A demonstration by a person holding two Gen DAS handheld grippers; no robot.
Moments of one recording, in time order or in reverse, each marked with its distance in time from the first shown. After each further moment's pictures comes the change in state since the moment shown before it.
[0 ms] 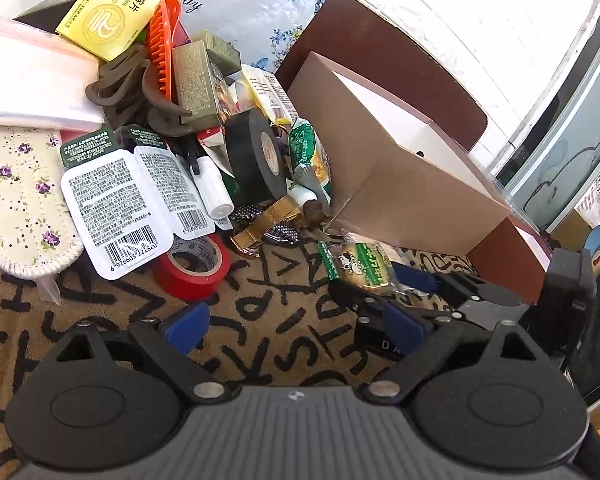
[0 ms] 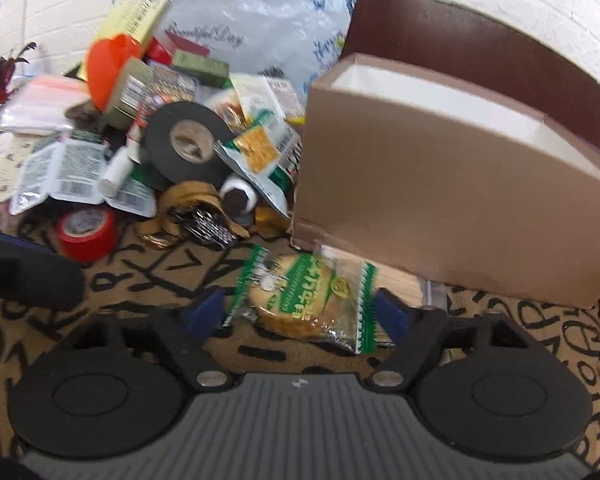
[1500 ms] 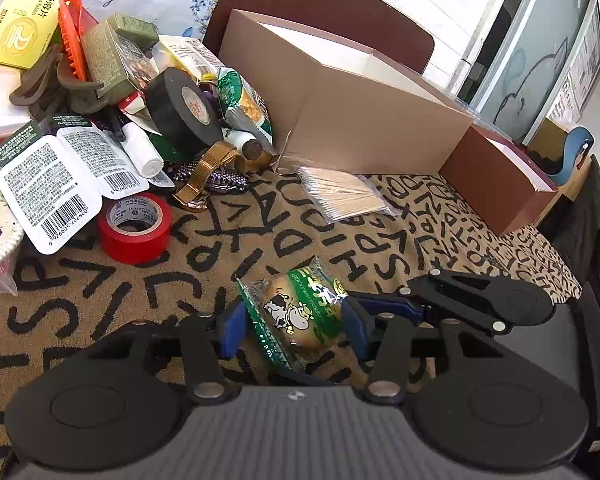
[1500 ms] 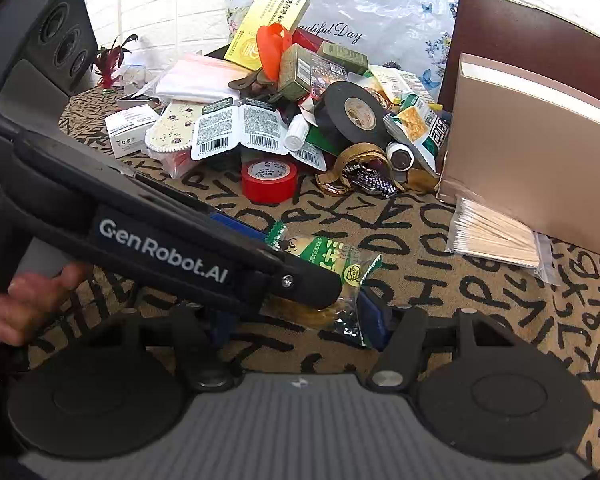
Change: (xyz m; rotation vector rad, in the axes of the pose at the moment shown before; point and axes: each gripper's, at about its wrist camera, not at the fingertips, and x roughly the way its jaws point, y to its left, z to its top) left arm 0.010 -0.026 -0.023 0.228 0.112 -0.039; right arm -0.066 0.060 -0.039 -0.039 0.002 0.254
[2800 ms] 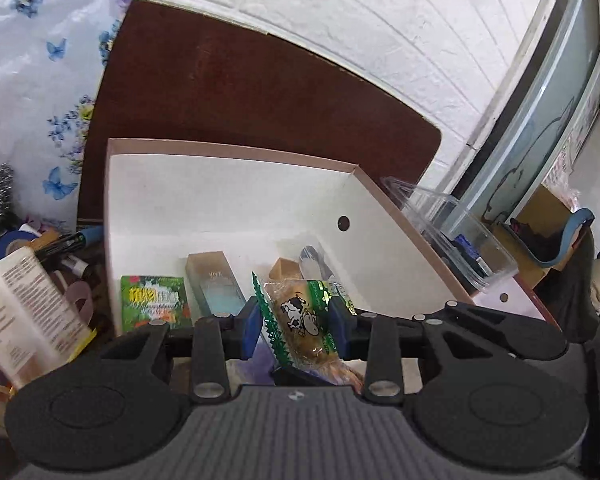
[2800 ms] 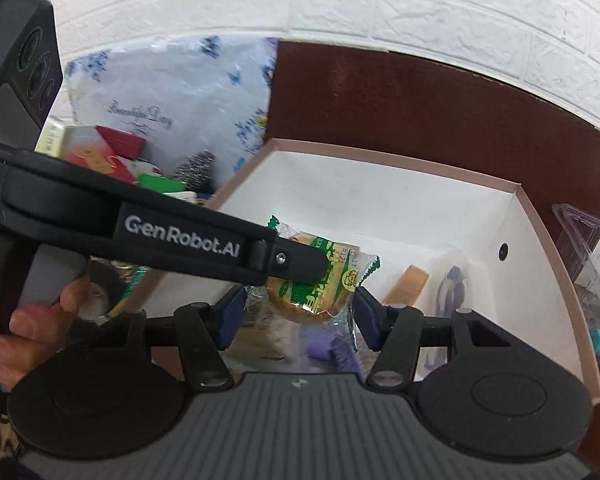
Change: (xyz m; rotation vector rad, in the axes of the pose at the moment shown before) left arm 0.134 -0.046 0.232 -0.036 -0.081 -0.092; right arm 0.035 -0.203 0.145 0.068 -0.003 -0.218
